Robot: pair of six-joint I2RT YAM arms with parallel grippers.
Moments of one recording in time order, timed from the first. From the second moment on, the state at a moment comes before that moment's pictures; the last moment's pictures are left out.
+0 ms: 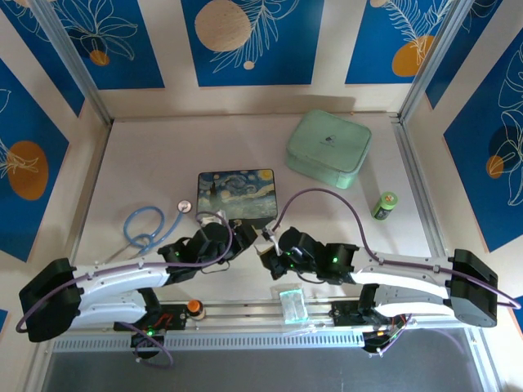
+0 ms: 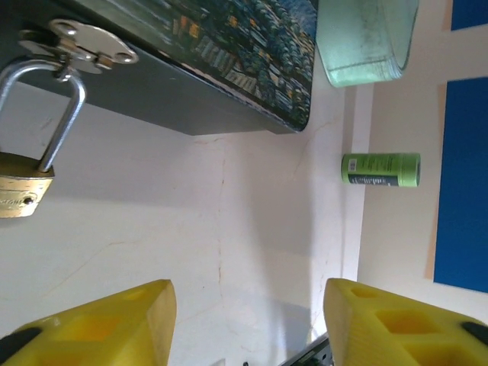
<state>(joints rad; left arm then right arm) -1.03 1.10 0.46 0.11 -0.13 -1.40 1.17 1.08 0.57 -0.20 0.06 0.49</state>
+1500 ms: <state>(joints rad) -1.03 0.97 0.38 0.25 -0.22 -1.26 1.03 1.02 0.57 -0.15 0.08 0.64</state>
